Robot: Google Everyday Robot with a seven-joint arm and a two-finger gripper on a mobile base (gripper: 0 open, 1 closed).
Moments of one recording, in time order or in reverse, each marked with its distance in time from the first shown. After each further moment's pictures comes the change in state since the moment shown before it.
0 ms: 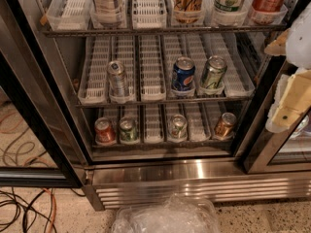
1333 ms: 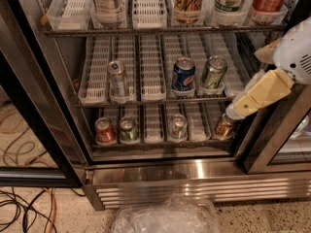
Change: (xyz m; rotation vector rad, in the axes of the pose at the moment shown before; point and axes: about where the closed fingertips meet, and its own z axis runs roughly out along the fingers) arm -0.039 -0.011 0.021 0.023 -0.348 0.295
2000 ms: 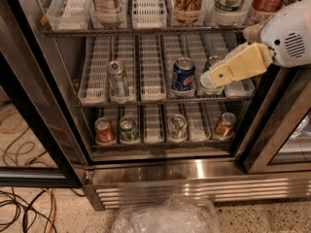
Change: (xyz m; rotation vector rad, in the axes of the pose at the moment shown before) arm -0.064 -0.009 -0.007 0.046 -0.280 0.119
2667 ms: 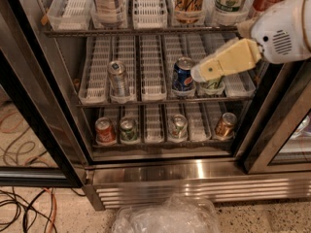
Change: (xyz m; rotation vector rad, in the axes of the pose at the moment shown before) arm -0.015 0.000 0.010 0.027 -0.043 0.000
